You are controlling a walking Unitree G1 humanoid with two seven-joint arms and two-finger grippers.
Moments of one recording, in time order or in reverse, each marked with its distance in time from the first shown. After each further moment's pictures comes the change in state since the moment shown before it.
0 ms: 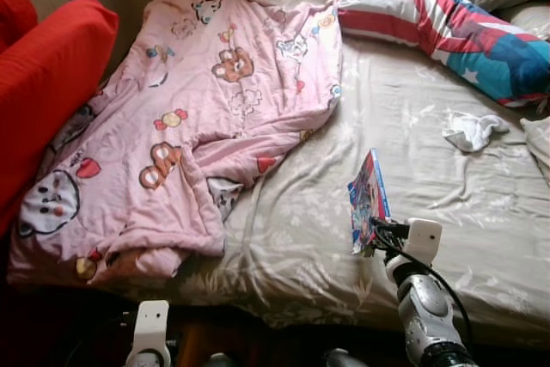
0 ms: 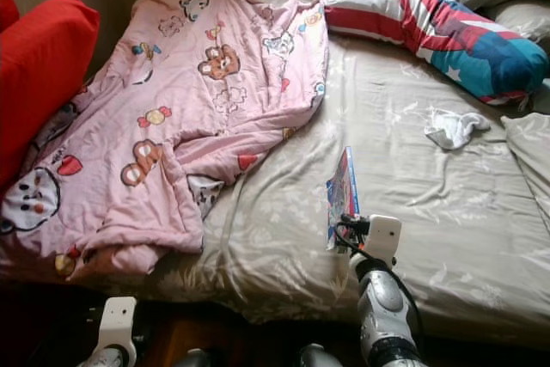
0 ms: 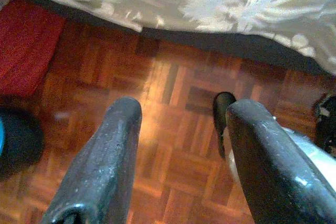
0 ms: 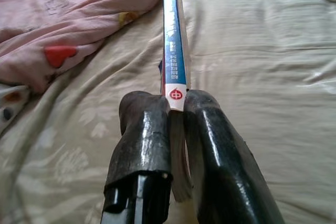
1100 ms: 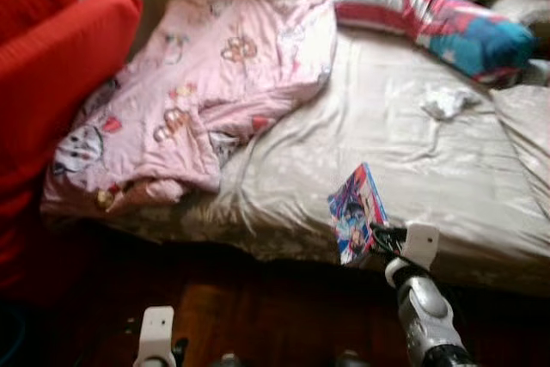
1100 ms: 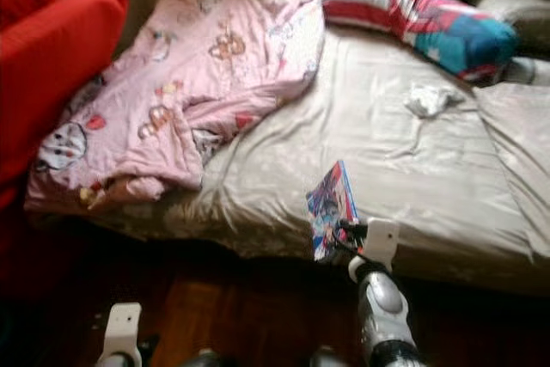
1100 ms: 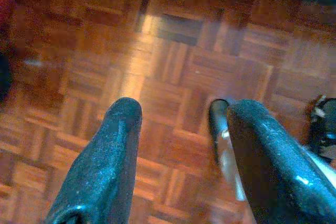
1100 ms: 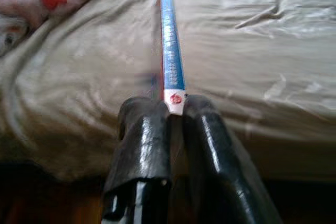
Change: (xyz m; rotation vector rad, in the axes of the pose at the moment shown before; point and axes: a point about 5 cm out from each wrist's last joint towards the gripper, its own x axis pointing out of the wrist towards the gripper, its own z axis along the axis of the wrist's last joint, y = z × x) left arm 0.000 -0.008 0.000 -0.010 -0.001 -0.019; right arm -0.003 -0.005 -0.005 -0.029 0.027 -0.009
